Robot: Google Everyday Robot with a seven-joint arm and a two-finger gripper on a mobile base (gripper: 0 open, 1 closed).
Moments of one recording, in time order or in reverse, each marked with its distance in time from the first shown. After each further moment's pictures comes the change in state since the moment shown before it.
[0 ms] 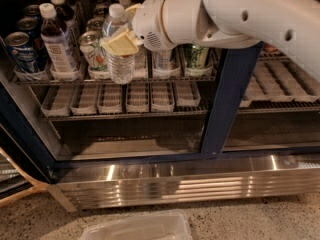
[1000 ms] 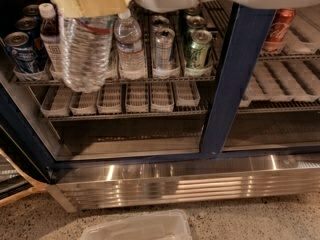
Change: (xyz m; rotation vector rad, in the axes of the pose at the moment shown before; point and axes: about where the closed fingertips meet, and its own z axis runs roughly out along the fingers) arm -0.131 0.080 -0.095 -0.238 -0.160 0.284
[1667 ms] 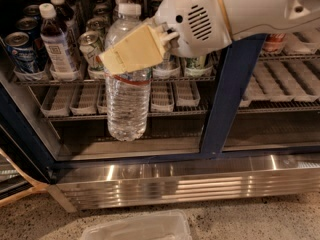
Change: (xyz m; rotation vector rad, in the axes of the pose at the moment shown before) arm 0.083 0.020 -0.031 -0.048 0.250 0.204
